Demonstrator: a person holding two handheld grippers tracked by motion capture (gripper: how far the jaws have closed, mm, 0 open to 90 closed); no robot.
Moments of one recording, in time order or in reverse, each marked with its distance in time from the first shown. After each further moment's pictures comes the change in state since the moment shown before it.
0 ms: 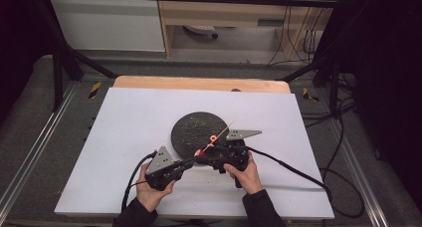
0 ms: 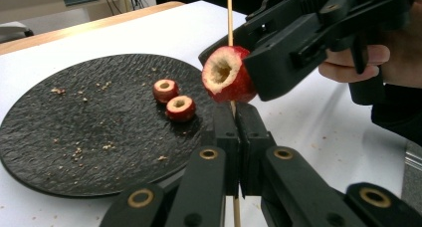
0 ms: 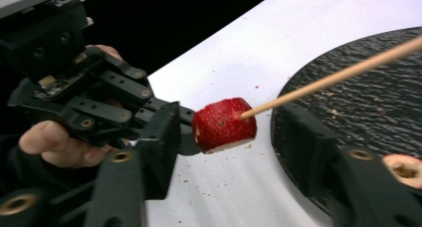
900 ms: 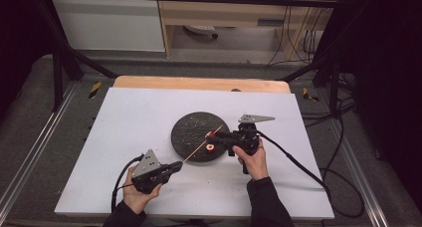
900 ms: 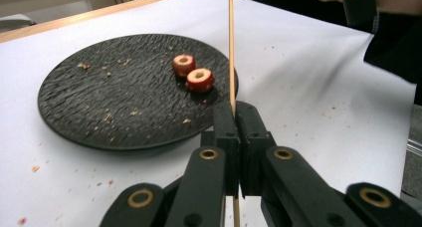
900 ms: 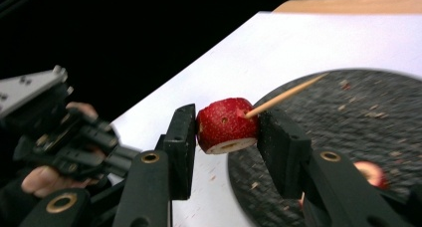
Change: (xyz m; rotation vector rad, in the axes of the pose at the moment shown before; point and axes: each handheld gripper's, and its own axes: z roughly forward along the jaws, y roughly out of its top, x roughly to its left) left arm 0.017 -0.019 -0.026 0.028 0.010 0.006; right arm -0.021 0.033 -0.026 -0.065 -0.083 0.054
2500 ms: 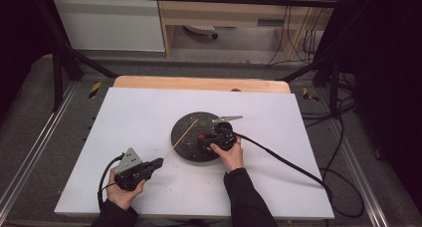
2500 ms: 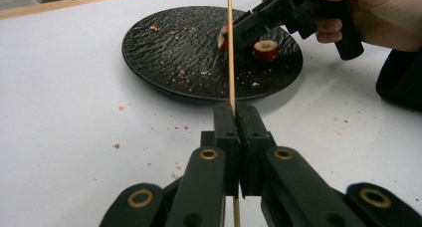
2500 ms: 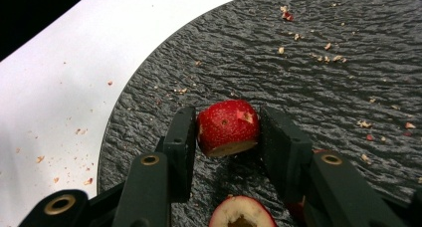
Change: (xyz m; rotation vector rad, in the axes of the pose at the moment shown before) left arm 0.033 -0.023 -0.023 0.031 0.129 -0.083; right arm -0.045 -0.025 0.086 0.219 -0.278 0.002
